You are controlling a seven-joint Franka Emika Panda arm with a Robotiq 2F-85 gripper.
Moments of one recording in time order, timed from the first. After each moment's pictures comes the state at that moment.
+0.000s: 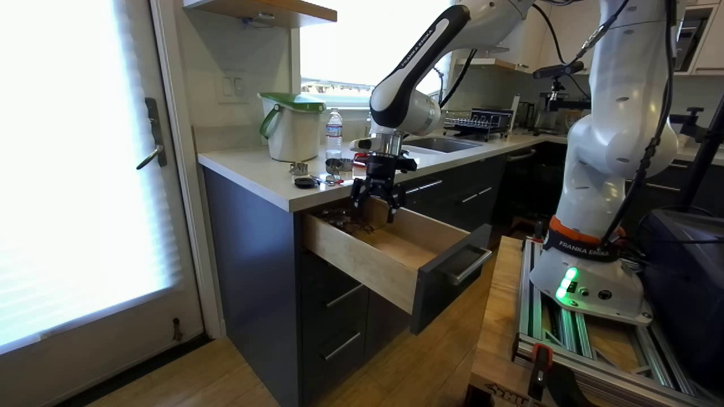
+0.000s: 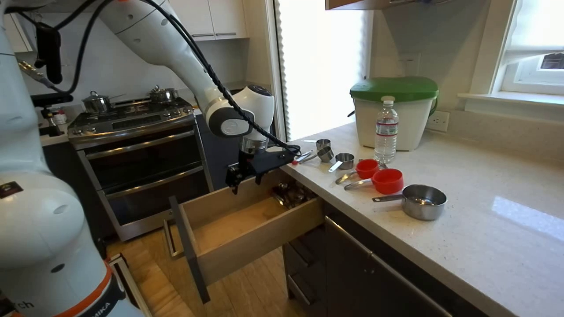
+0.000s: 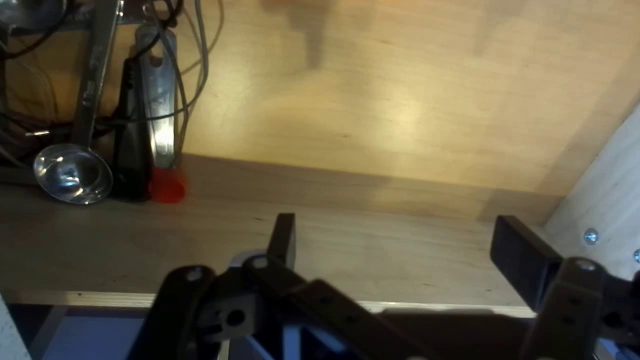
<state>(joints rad) 0.19 0.09 -0.06 -2.48 0.53 2.47 -1.83</state>
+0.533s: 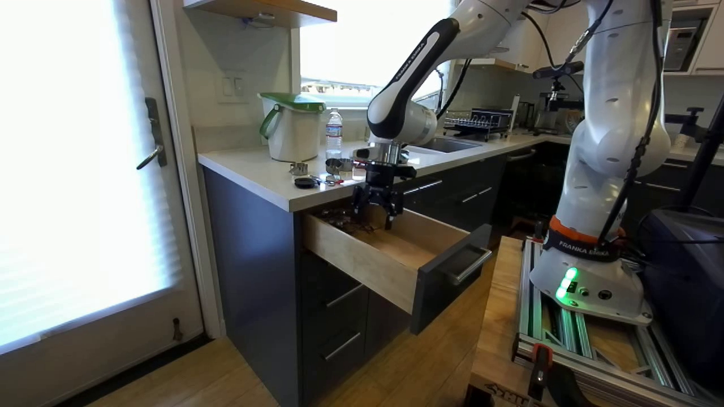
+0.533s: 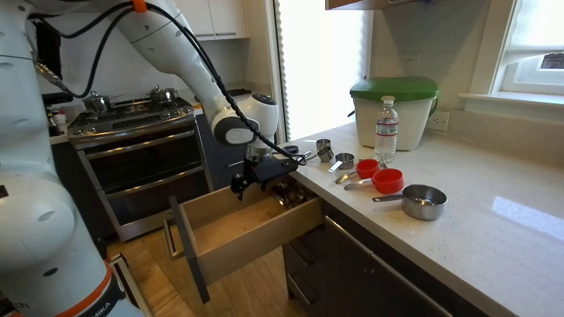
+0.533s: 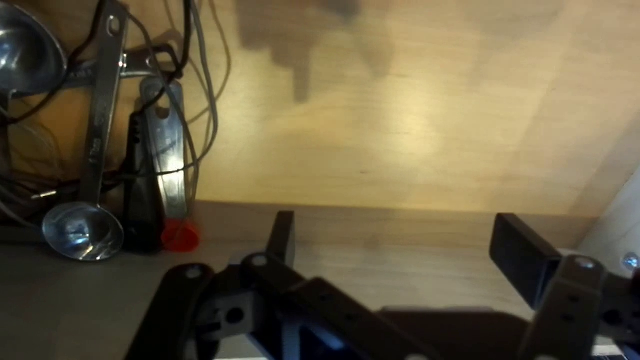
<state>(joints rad) 0.08 0.16 0.03 -2.46 0.52 2.54 -1.80</state>
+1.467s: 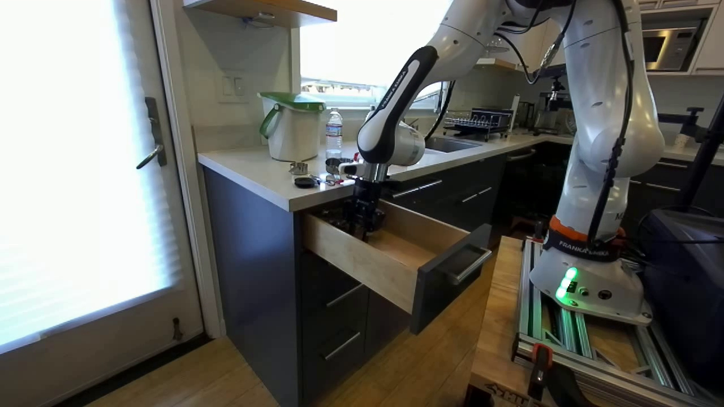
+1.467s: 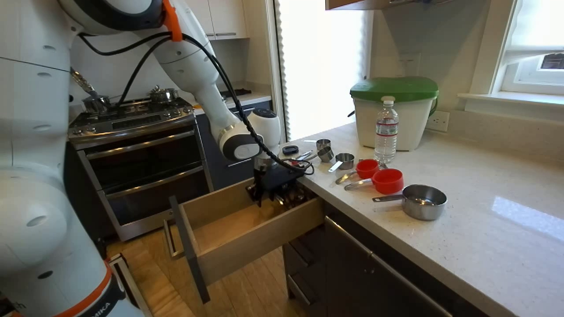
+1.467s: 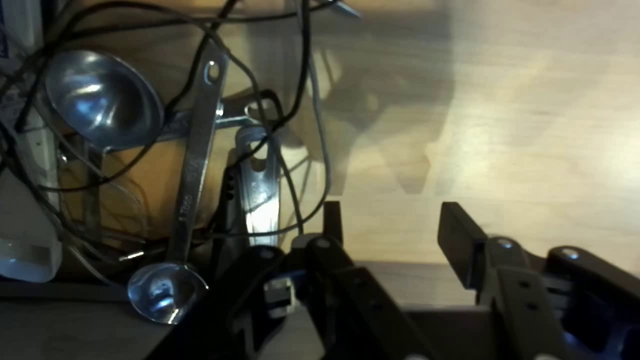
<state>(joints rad) 0.00 0.35 0.13 -2.38 0.45 2.78 -1.70</state>
